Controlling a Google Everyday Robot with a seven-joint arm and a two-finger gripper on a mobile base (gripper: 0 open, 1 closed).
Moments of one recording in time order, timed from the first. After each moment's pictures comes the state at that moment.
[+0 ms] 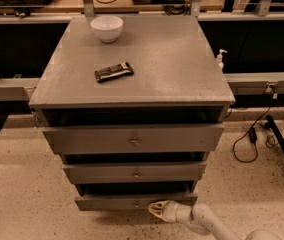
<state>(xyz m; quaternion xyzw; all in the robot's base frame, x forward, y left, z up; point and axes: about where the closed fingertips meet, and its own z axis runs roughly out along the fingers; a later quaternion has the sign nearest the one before) 0.562 -0.069 0.129 -0.61 0.59 0.16 0.50</state>
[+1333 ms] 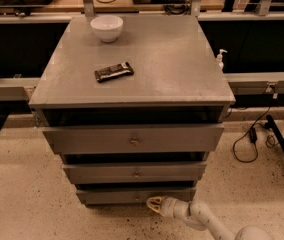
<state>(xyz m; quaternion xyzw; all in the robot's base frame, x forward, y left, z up) 0.587 -0.061 0.126 -0.60 0.59 0.16 0.52</state>
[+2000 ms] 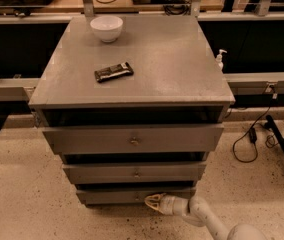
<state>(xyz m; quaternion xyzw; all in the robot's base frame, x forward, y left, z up) 0.602 -0.054 0.133 -0.61 0.56 0.17 0.54</state>
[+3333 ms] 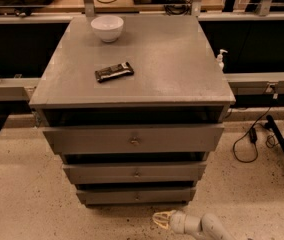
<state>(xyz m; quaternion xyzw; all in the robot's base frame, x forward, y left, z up) 0.512 -0.084 0.133 -0.62 0.54 0.19 0.54</state>
